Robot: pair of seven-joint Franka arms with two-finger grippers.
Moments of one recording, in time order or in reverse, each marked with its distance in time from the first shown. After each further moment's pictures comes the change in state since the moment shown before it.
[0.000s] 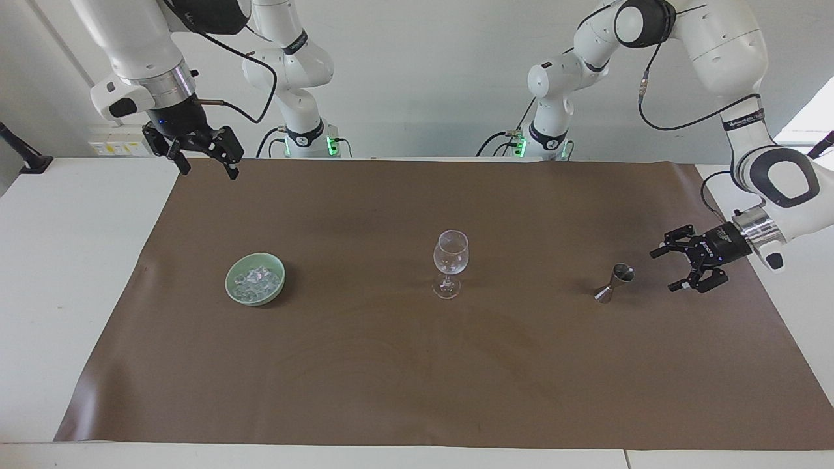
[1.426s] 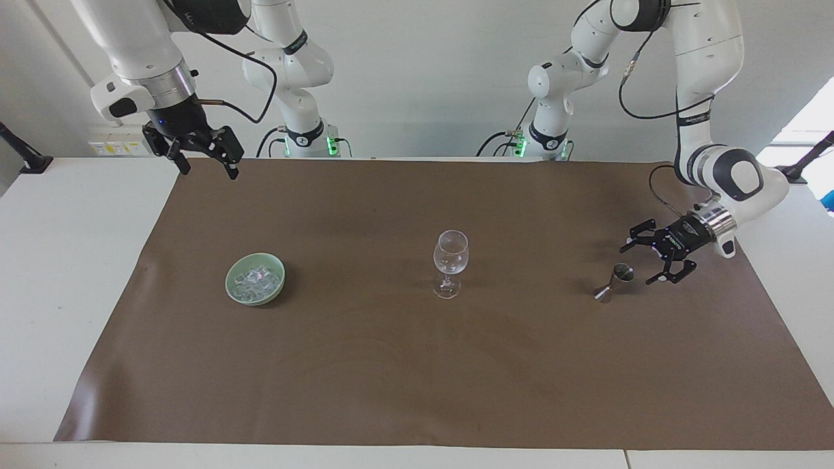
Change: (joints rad) left arm 0.017 -0.110 0.001 -0.328 -0.326 0.116 -0.012; right arm 0.000 0.000 0.000 0.000 0.000 0.000 0.000
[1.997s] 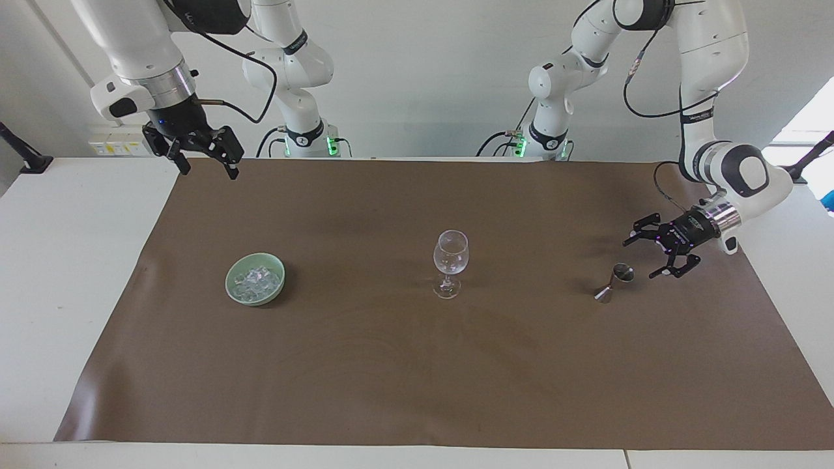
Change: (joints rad) left arm 0.035 -0.001 -0.011 0.001 -0.004 -0.068 0.000; right arm 0.000 0.000 0.000 0.000 0.000 0.000 0.000
